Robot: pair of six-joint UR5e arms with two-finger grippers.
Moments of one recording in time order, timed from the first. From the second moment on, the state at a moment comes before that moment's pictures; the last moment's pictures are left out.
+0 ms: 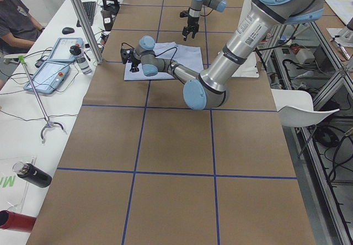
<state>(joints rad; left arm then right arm) -0.81 -2.27 -1.25 -2.41 -1.80 -1.56 0.33 -1.28 1.99 -1.34 1.65 2.08</state>
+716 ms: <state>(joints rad) -0.81 -2.21 -1.37 -2.33 -1.81 -1.56 0.23 -1.27 1.92 -1.37 1.53 2.09</state>
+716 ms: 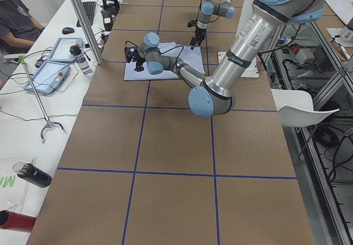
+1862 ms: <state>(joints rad) -0.81 -2.18 -1.42 -2.33 -1.81 -1.58 0.23 -1.27 1.92 -1.38 1.54 2.11</state>
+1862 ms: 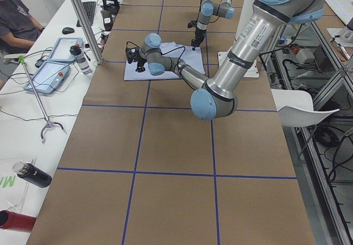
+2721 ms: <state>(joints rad) -0.81 -2.12 -1.51 -2.32 -1.81 -1.58 0.23 -1.28 1.97 -1.42 1.54 2.11</state>
